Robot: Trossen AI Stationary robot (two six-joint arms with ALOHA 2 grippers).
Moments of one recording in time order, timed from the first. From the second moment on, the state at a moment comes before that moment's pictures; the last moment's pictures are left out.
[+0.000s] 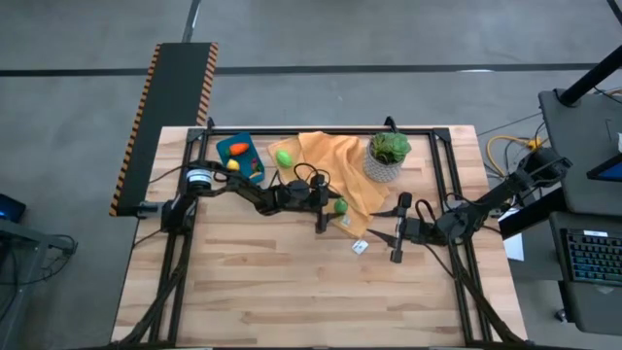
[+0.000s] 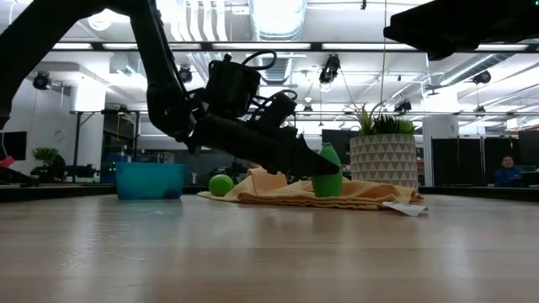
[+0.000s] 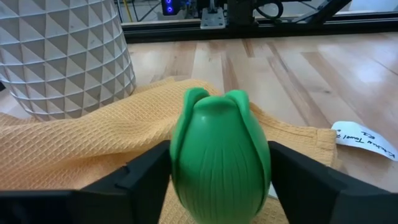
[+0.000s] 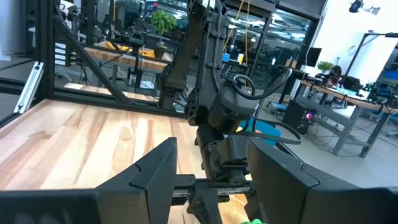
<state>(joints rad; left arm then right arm) 0.13 2.11 0.94 0.95 0.07 0.08 0.53 1.07 0.26 0.84 0.71 -0.24</state>
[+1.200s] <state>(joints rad) 0.13 1.82 0.93 0.62 -0.11 0.18 0.53 1.07 0.26 0.84 0.71 -0.24</state>
